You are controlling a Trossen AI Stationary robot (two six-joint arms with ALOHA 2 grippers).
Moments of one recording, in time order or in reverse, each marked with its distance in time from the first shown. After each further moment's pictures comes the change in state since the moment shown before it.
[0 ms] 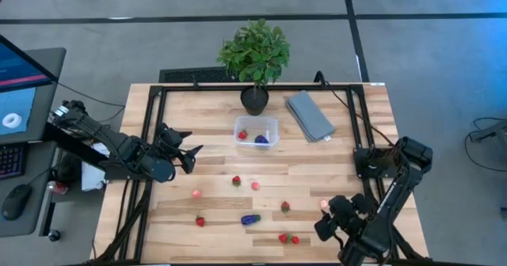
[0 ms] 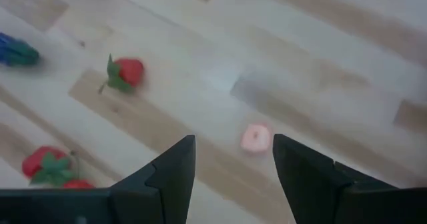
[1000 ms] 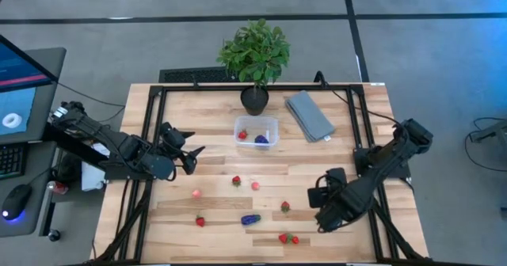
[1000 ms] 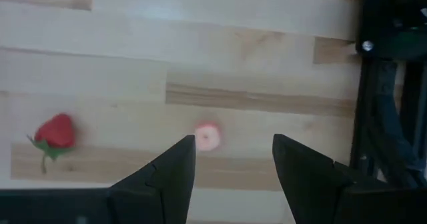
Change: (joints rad) left arm 0.031 0.000 0.000 0.066 0.053 0.132; right arm -0.306 -0.168 -0.028 -0.083 -0.375 0.065
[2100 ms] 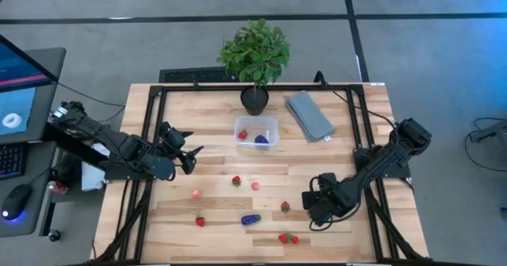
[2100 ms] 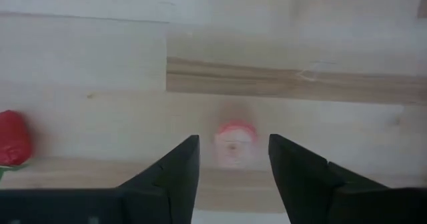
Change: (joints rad) left arm 0.000 0.000 0.000 -0.059 0.001 -0.013; right arm -0.052 0.004 -0.307 0.444 -0.073 -0.036
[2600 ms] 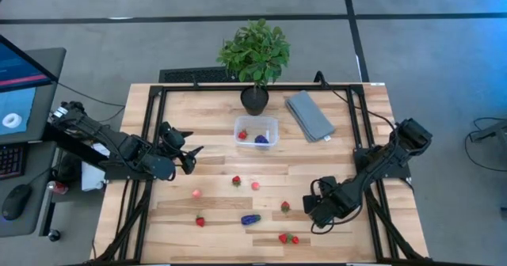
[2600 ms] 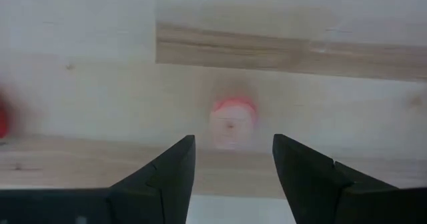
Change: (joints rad) left arm 0.000 0.000 0.000 0.000 -0.002 -0.003; right arm 0.019 0.000 -0.040 0.082 -0.051 0.010
